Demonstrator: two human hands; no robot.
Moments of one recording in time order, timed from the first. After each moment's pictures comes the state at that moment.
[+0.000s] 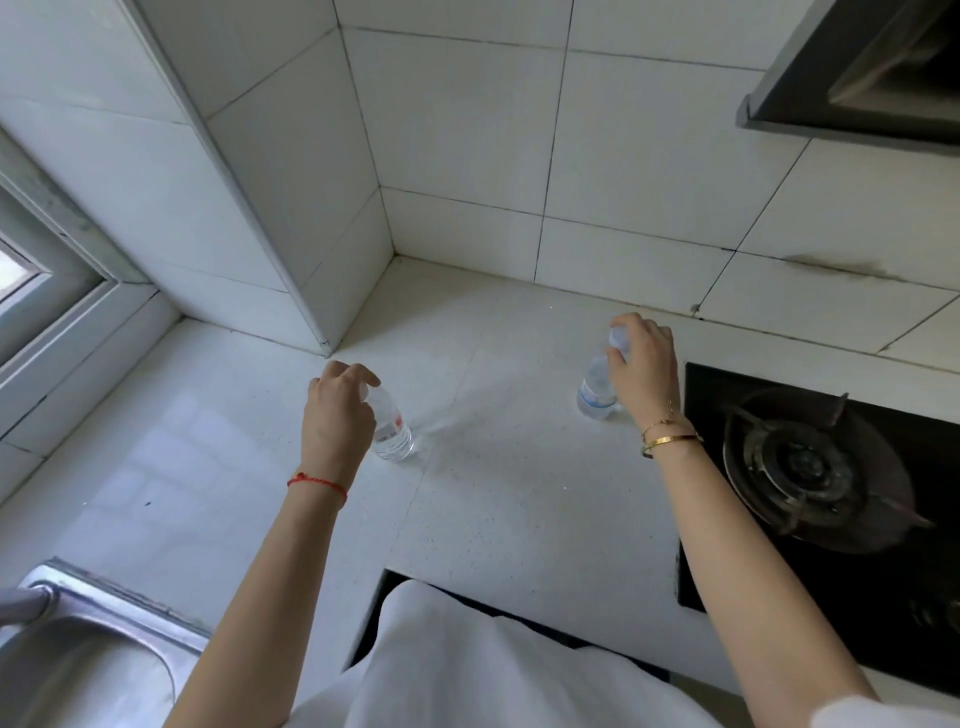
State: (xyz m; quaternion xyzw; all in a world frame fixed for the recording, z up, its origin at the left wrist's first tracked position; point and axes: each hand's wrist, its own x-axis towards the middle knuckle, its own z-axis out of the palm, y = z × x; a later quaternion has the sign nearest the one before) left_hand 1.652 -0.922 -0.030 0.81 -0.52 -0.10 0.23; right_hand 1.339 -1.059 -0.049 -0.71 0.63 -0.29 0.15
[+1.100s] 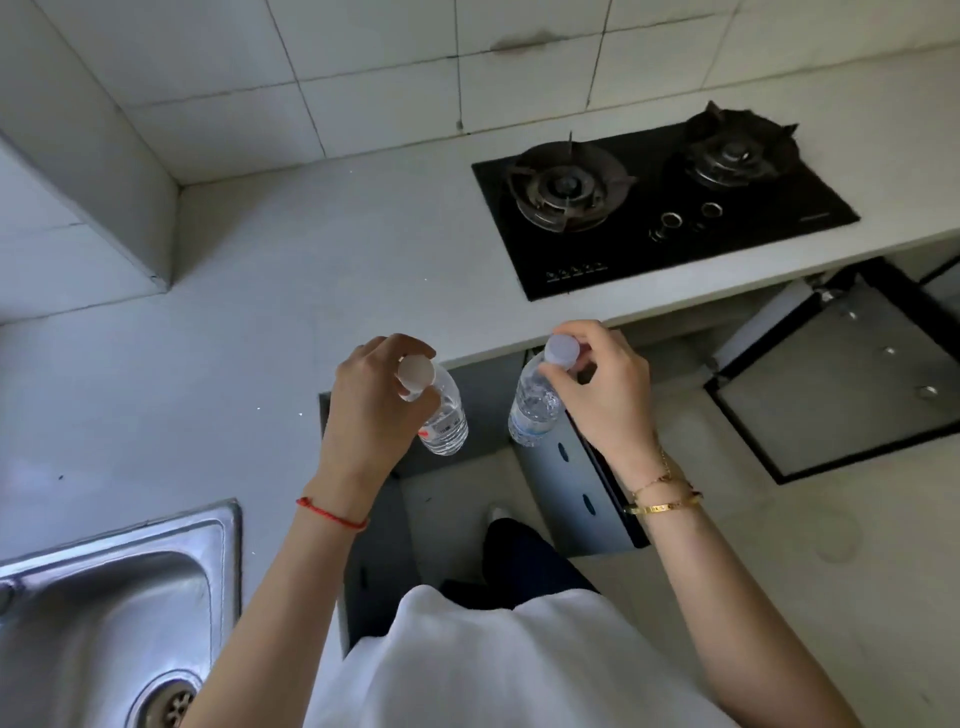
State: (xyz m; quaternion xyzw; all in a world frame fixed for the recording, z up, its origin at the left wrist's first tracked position) left_hand 1.543 -0.625 0.009 0.53 -0.76 -0.24 0.28; right_hand 1.322 -0.565 -0.021 -0.54 0.72 -0.42 0.13
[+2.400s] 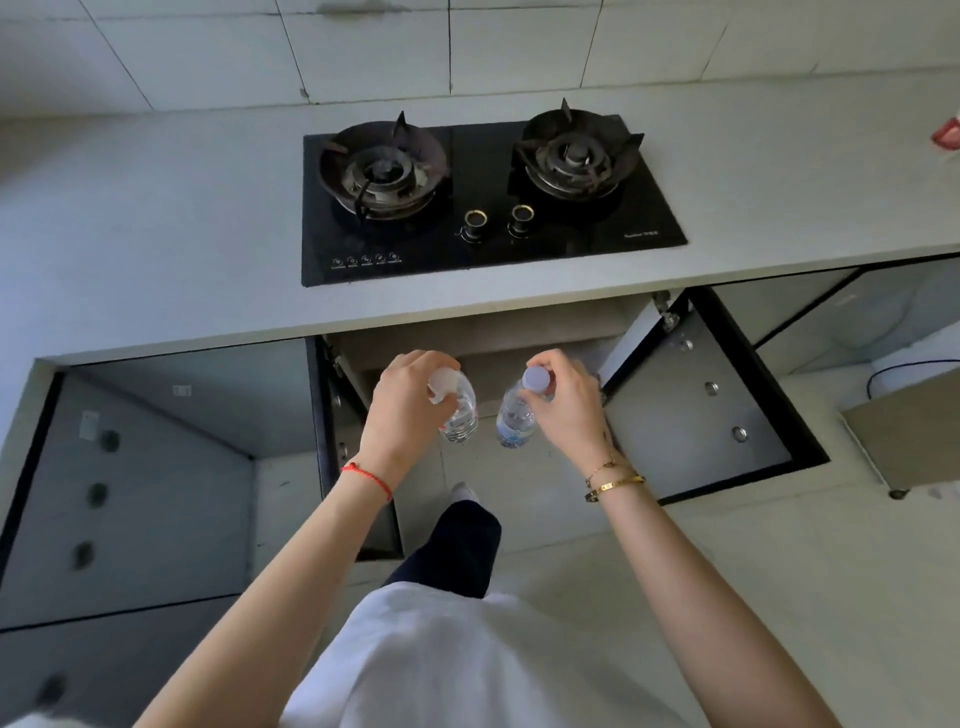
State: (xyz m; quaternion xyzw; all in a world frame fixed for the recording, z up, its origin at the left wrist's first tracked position) left_hand 1.120 -0.531 -0.095 0.54 -0.75 -0.29 0.25; right_hand 0.918 -0.487 -0.115 -0.58 0.73 -0.31 0.20
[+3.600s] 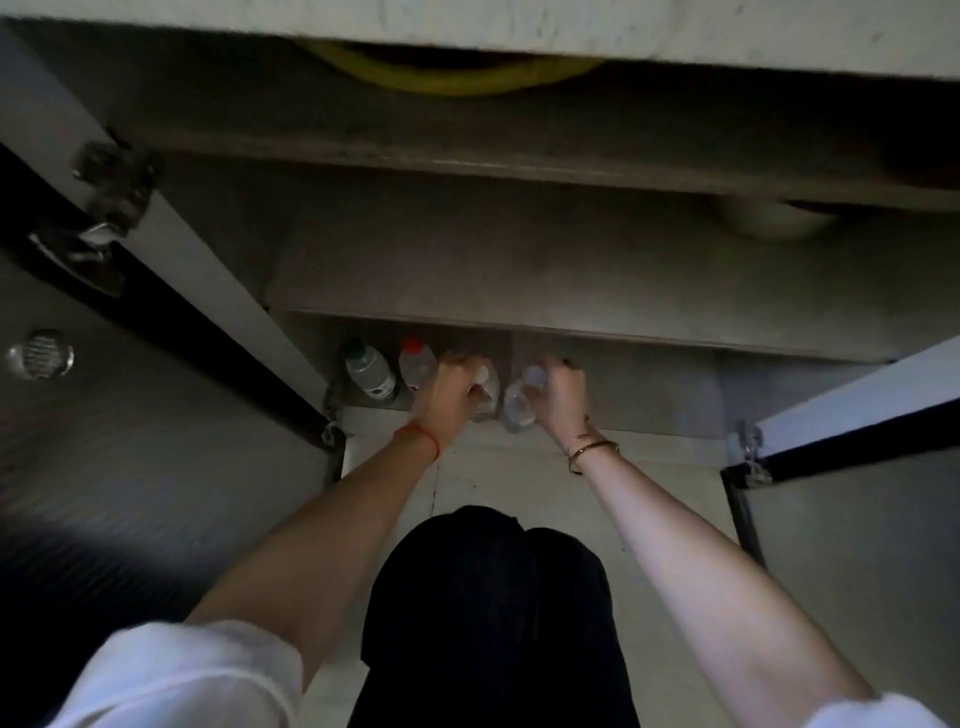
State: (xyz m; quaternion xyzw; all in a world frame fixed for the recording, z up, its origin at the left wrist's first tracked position) left_hand 1.023 -0.782 -0.681 0.61 -0.73 -0.26 0.16; right_hand 0.857 -0.783 -0.690 -0.64 0.70 -0.19 0.26
